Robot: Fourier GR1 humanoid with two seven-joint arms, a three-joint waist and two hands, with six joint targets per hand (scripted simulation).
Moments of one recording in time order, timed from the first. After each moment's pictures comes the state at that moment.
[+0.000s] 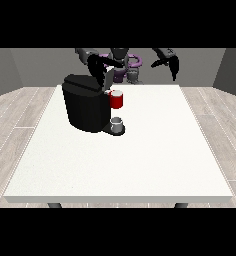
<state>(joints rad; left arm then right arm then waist) -0.26 0.08 0.10 -1.41 -0.12 -0.24 -0.10 -0.83 -0.20 -0.10 -0.99 0.06 -0.04 0.17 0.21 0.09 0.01</state>
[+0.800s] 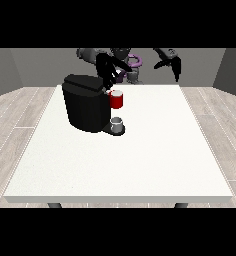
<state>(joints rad) -0.35 0.07 0.06 -1.40 -0.12 -0.26 -0.11 -0.90 -0.31 -0.10 -1.12 0.16 -0.09 0.45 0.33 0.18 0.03</state>
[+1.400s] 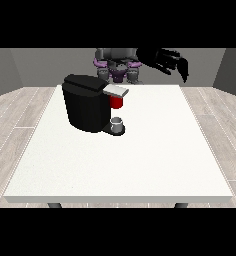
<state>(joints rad) -0.43 0.08 0.05 -1.43 -0.10 -0.31 -0.11 -1.12 -0.28 -0.04 -1.12 0.20 -0.07 0.30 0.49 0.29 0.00</state>
